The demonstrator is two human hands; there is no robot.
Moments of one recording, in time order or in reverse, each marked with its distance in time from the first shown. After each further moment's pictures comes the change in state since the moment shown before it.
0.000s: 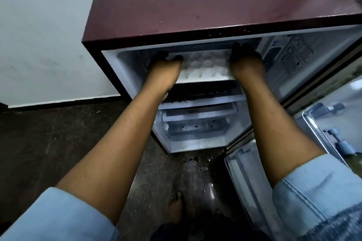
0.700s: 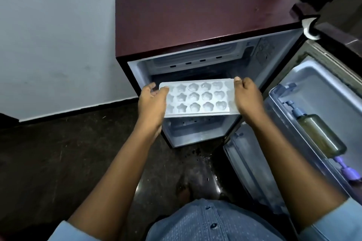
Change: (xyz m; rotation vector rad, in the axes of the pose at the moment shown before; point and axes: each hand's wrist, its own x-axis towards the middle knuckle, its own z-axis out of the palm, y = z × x) left_hand -0.142 0.000 -0.078 -0.277 0.019 -0.153; right_hand -0.187 0.010 -0.059 0.659 0.048 0.308
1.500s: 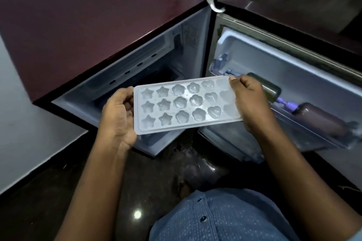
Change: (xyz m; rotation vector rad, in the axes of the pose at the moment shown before) left_hand -0.023 0.045 0.025 -0.219 -0.516 -0.235; right_hand -0.096 0.041 -0.072 0.557 0.345 0.227
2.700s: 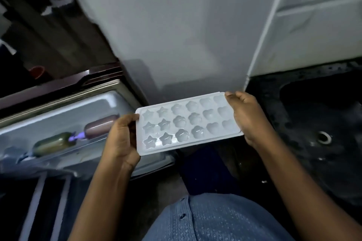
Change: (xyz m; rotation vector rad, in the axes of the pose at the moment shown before) left_hand -0.249 -0.254 0.317 0.627 -0.761 -0.284; right_hand -0.279 0.117 -0.441 0.259 0.904 0.157
